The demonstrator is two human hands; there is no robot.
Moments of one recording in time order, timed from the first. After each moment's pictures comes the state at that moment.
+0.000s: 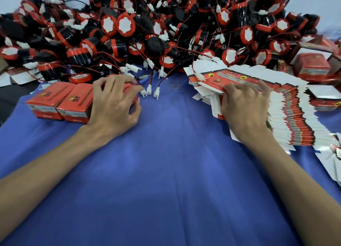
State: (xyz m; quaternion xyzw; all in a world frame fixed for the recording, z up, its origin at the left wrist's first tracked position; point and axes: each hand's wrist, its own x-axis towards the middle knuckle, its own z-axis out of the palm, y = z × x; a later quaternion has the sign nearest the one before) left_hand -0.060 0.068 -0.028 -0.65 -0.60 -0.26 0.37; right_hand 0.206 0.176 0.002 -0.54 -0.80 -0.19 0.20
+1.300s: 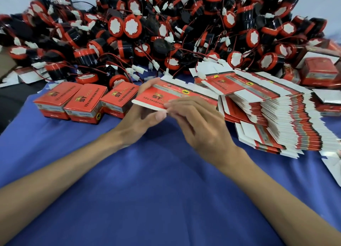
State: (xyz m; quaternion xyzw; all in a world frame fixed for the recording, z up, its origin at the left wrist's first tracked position) left_hand -0.008 0.052 -0.019 -0.62 -0.46 -0.55 -0.32; right_hand 0.154 0.112 -0.007 -0.05 -0.86 -0.02 0.52
